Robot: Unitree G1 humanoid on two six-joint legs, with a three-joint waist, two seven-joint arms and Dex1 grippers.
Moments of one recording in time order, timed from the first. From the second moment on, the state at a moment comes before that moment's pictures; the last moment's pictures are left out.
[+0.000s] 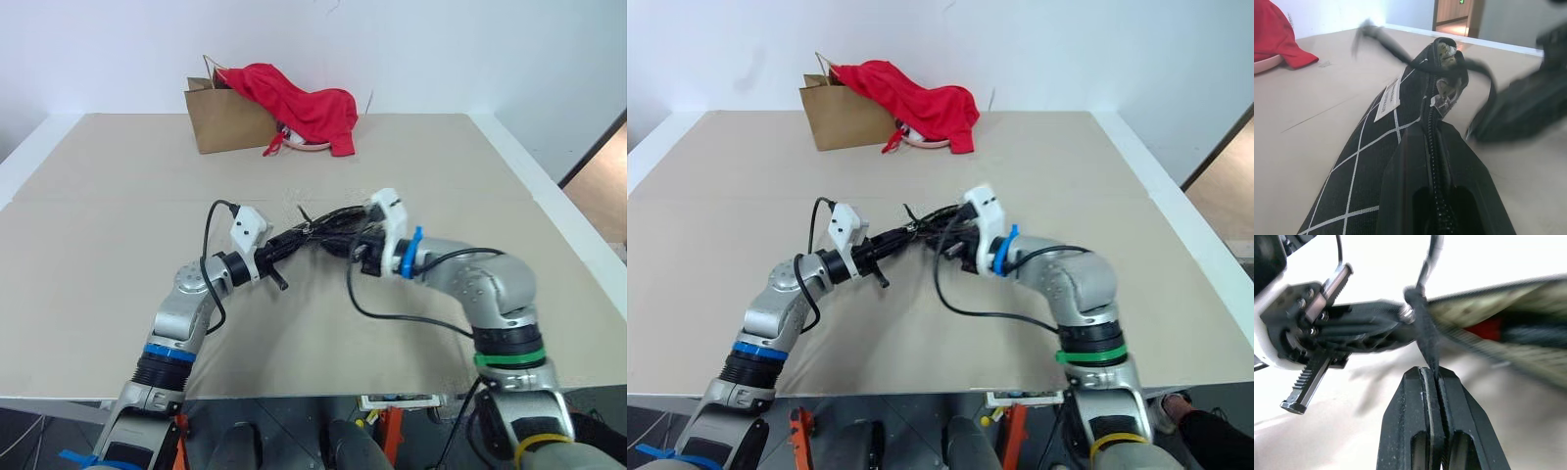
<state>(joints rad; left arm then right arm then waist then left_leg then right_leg) -0.50 0.26 -0.08 0.12 -0.29 0.22 -0.75 -0.67 -0.44 0.01 -0.15 0.57 1.07 0.60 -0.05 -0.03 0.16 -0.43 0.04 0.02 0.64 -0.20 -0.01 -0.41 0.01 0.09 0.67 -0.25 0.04</state>
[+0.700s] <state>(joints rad) -0.49 0.28 -0.08 0.12 -0.29 0.19 -0.80 -0.73 -0.68 -0.12 0.17 0.45 0.82 0.67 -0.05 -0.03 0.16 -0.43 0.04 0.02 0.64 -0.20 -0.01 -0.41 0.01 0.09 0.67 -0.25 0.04</state>
